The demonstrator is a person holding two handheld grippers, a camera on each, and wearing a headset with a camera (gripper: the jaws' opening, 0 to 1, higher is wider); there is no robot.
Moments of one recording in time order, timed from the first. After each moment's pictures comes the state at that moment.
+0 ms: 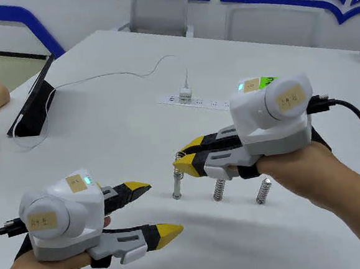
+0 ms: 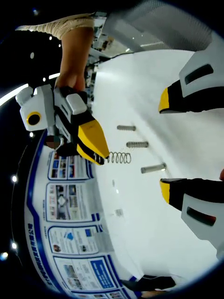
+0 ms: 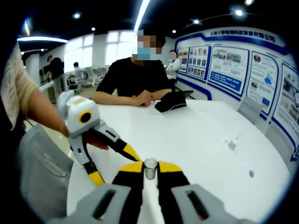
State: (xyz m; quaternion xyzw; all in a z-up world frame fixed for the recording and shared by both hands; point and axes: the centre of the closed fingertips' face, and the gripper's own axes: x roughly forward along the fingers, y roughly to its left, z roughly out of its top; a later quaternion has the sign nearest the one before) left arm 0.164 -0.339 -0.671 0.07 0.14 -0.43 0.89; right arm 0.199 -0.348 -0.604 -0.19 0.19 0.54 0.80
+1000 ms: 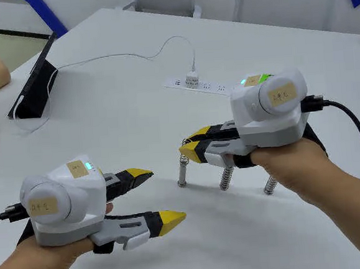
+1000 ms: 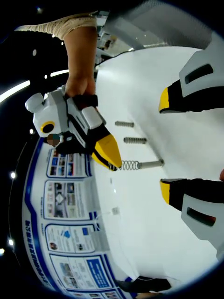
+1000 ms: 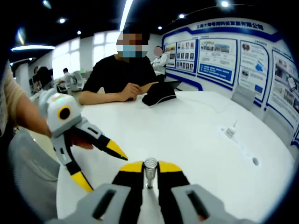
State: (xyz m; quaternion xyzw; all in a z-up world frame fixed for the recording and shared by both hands) left arm 0.173 -0.336 -0.680 0.05 0.15 -0.43 0.89; right arm 0.230 -0.347 -0.639 -0.16 0.22 0.50 0.82
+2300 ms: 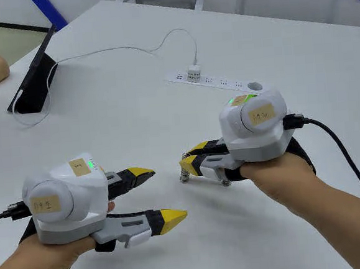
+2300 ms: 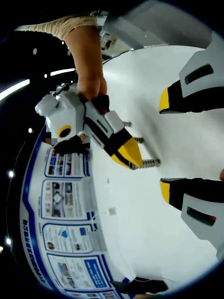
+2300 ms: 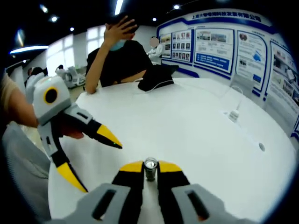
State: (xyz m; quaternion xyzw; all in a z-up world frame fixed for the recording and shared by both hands) left arm 0.173 -0.336 -0.687 0.05 0.16 -0.43 0.89; right arm 0.234 -0.347 -0.688 -0.16 0.26 0.48 0.82
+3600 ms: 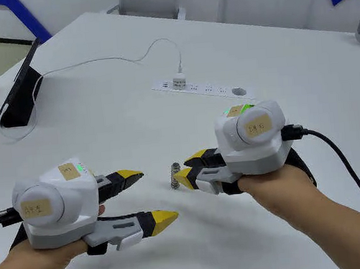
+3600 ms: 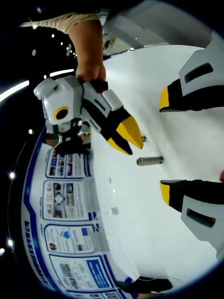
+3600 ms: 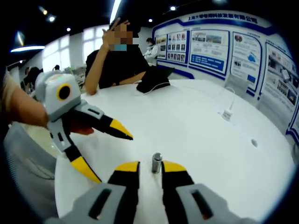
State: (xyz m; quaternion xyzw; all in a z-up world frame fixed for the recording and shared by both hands) left arm 0.178 -0.335 -0.680 0.06 0.15 -0.43 0.89; right arm 0.209 -0.363 -0.669 -0.16 0.25 0.46 0.84
